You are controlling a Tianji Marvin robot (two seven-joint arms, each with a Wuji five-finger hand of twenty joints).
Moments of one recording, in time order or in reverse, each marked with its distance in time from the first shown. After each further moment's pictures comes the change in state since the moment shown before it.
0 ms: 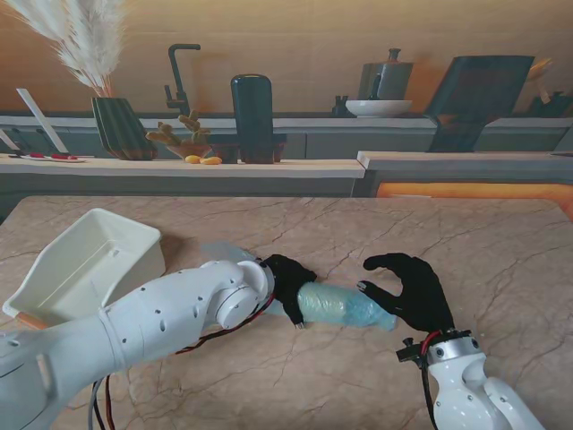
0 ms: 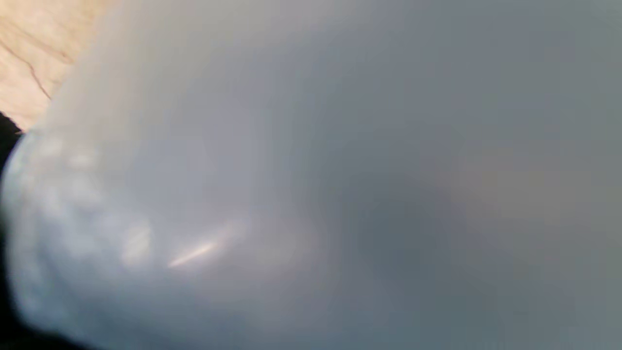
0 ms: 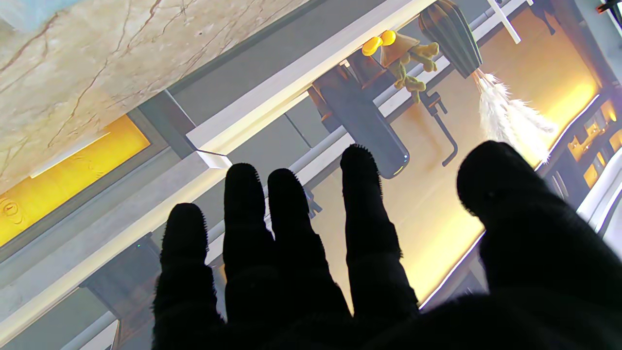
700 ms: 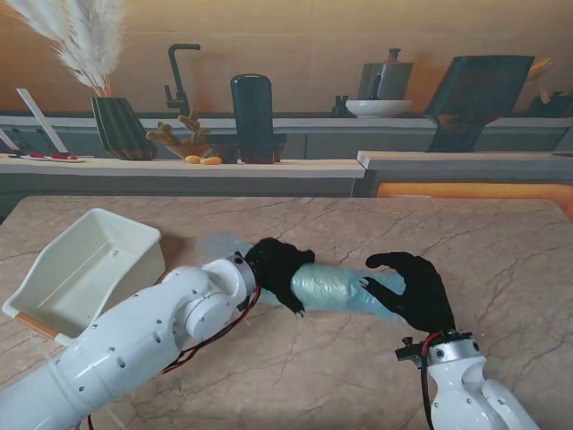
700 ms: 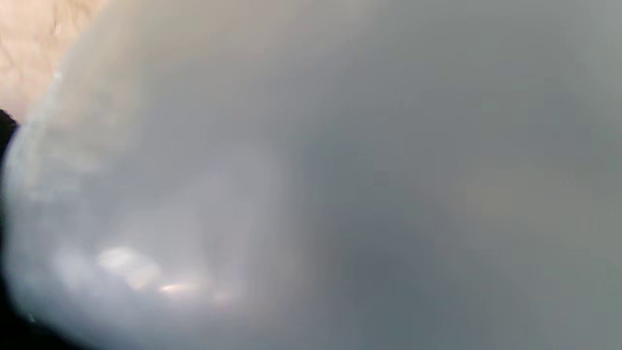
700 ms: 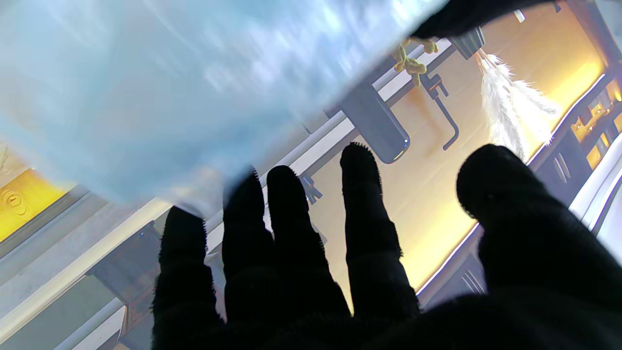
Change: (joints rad) left arm 0.321 0.113 -0.468 -0.347 0.243 -0.095 0.029; right arm -0.008 -0.010 -0.006 -0.008 0.009 0.007 -0.046; left_hand -0.004 -0.001 0.000 -0.010 0.008 0.003 -0.016 0.095 -0.022 -0.011 0.081 0.218 -0.020 -0.027 0.140 0.267 -0.042 -0.015 0.030 0.207; right_hand 0.001 0.022 -0.020 0.011 0.017 0.000 0.000 0.005 0.022 0.003 0.016 0.009 0.000 0.009 0.026 0.012 0.002 0.005 0.003 0.000
